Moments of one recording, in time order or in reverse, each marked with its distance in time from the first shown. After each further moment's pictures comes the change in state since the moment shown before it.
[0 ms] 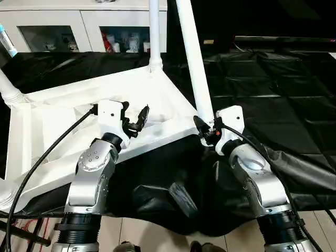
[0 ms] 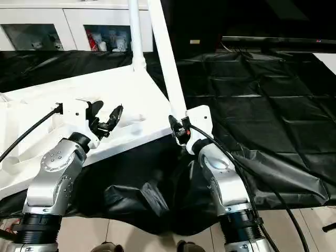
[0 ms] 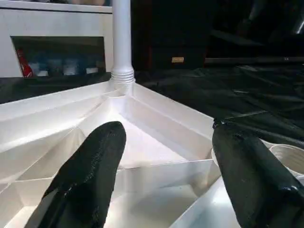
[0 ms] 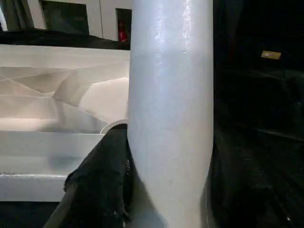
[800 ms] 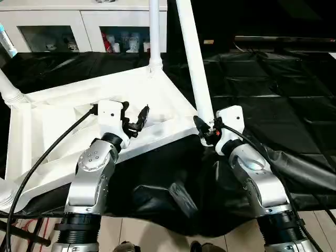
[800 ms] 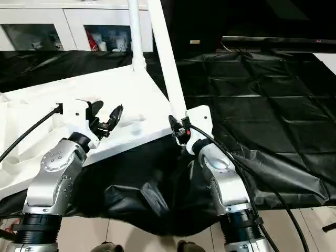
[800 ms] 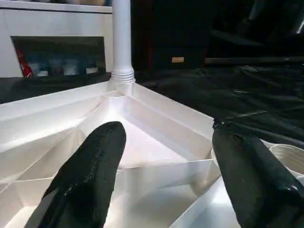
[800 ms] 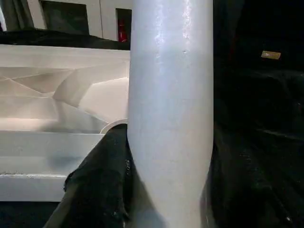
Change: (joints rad) left arm 0.000 0.000 0.000 0.000 0.000 0.000 0.000; right arm 0.000 0.000 0.000 0.000 0.000 0.000 0.000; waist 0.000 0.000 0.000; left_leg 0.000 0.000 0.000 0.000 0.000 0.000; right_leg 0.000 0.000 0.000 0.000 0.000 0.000
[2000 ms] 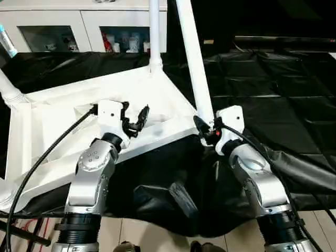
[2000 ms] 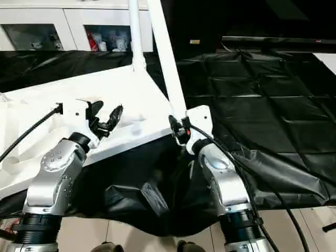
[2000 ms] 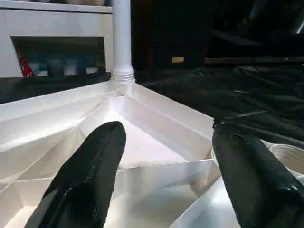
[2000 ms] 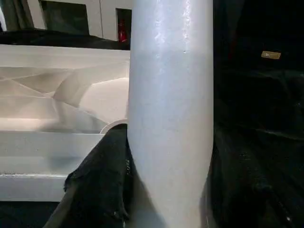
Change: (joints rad) left arm 0.000 0.000 0.000 0.000 0.000 0.000 0.000; right arm 0.000 0.000 0.000 0.000 0.000 0.000 0.000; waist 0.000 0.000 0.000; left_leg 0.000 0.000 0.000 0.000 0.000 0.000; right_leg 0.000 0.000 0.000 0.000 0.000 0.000
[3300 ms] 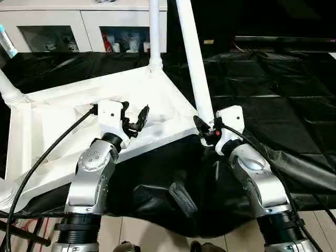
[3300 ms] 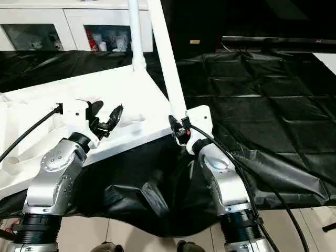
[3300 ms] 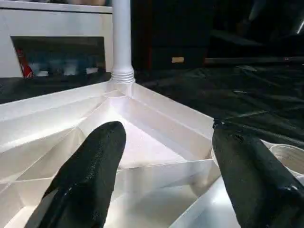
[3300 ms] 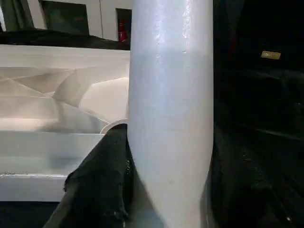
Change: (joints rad) left arm 0.000 0.000 0.000 0.000 0.000 0.000 0.000; right arm 0.000 0.000 0.000 0.000 0.000 0.000 0.000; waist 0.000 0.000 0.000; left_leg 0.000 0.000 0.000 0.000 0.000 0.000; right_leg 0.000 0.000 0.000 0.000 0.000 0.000
